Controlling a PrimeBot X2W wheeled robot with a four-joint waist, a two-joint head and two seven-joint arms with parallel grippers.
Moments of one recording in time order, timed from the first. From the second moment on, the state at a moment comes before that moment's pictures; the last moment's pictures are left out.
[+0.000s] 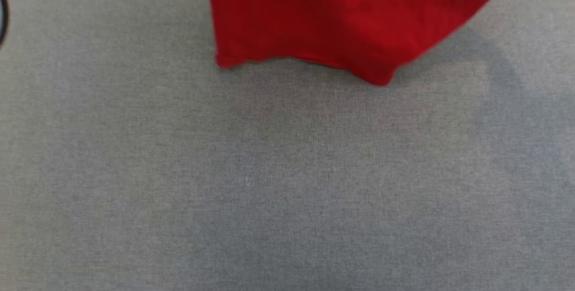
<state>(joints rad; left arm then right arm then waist) -1.79 0.59 -1.10 0.60 -0.86 -0.10 0.06 -1.22 -0.88 0.39 0.19 0.71 0.13 0.40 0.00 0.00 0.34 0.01</state>
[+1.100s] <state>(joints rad) -1.82 0.52 -1.09 0.81 -0.83 -0.10 -0.17 -1.74 -0.64 0.85 0.80 0.73 0.13 0.00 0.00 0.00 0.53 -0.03</state>
